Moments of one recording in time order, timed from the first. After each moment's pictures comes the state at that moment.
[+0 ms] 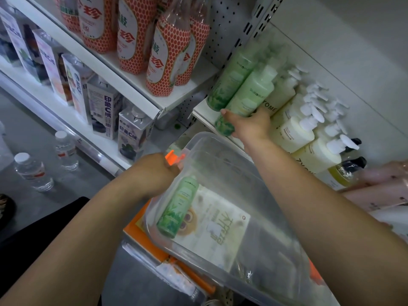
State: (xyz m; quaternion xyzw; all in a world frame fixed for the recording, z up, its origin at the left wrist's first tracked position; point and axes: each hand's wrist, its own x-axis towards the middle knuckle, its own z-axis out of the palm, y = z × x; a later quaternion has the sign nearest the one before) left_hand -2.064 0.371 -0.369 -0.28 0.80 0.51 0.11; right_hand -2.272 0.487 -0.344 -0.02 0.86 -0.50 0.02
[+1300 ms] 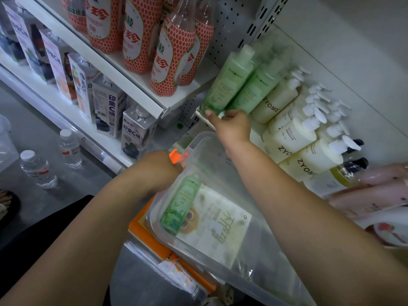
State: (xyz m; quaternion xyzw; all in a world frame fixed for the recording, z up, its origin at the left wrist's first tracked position) left_hand -2.068 0.367 -0.372 -0.27 0.81 0.51 0.12; right_hand -2.255 0.459 -0.369 -0.07 0.90 -0.44 0.02
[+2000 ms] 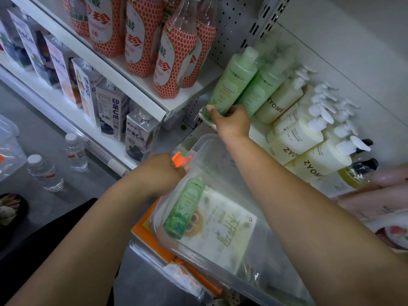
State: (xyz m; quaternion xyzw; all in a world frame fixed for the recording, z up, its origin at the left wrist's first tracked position) left_hand -2.067 0.363 -0.375 -0.27 0.80 0.53 0.11; right_hand -2.261 0.445 -0.369 -0.09 0.89 -0.44 0.00
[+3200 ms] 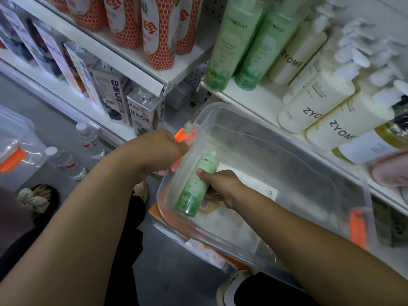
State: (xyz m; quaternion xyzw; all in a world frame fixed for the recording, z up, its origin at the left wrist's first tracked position) left_hand -2.072 0.359 -0.381 -0.28 0.76 0.57 0.15; right_hand -2.153 0.533 -0.489 0.13 0.77 -0.47 0.41
